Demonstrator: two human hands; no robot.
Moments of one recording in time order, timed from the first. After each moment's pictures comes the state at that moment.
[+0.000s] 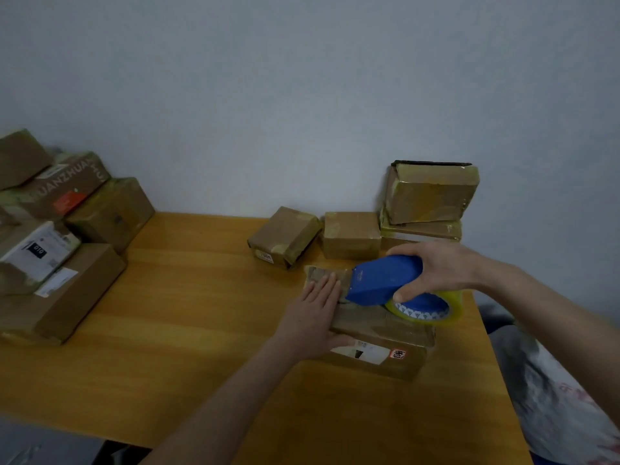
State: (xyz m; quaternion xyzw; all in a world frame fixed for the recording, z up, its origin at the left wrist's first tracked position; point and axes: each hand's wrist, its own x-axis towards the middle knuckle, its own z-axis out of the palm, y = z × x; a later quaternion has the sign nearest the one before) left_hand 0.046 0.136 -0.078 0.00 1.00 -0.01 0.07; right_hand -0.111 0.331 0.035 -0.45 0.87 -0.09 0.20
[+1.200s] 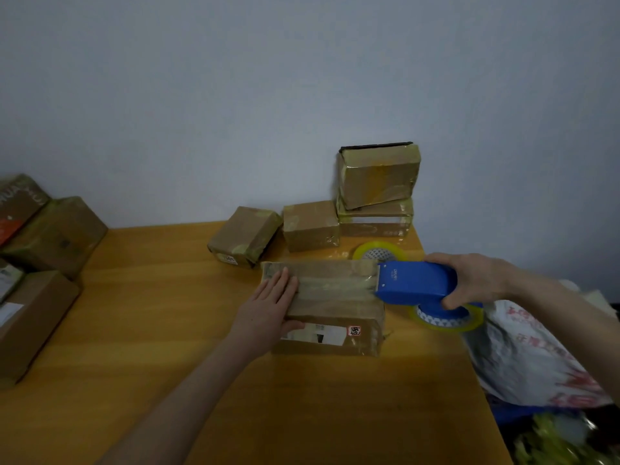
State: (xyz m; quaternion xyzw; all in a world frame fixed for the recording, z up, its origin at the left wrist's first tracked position) left_hand 0.052 0.126 -0.078 0.01 0.99 -0.06 0.08; right_hand -0.113 0.456 0.001 -0.28 0.91 -0.10 0.29
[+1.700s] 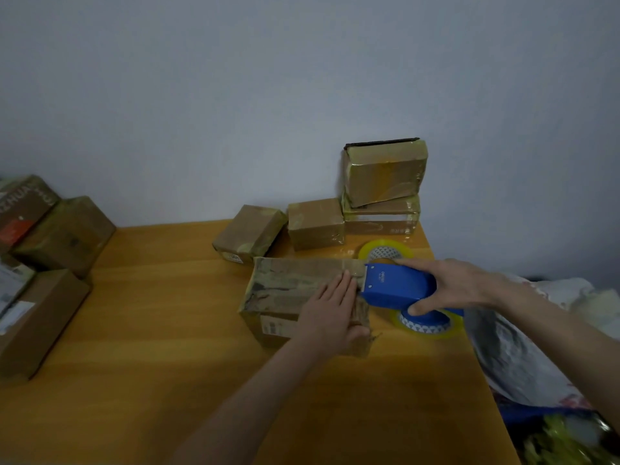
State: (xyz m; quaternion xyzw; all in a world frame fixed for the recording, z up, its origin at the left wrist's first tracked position) left_hand 0.022 0.218 -0.072 0.05 0.99 -0.04 0.11; right_hand -0.112 0.429 -0.029 -0.34 0.89 -0.14 0.27
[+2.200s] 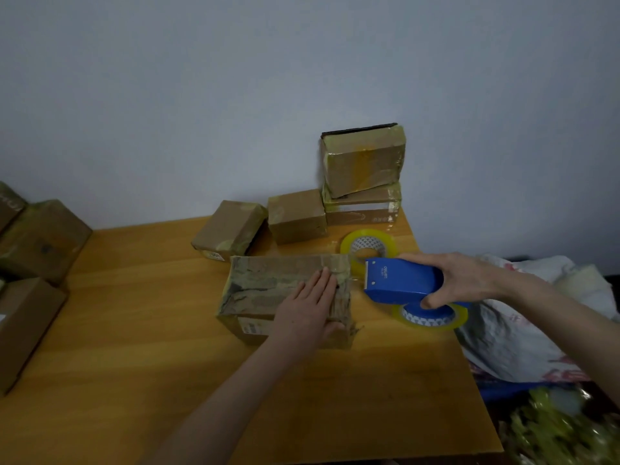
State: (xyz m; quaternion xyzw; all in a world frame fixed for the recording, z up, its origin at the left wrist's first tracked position) left_hand 0.024 0.214 -0.079 0.05 0.99 -0.05 0.11; right_hand -0.123 0.475 -0.043 -0.30 0.86 -0.24 0.33
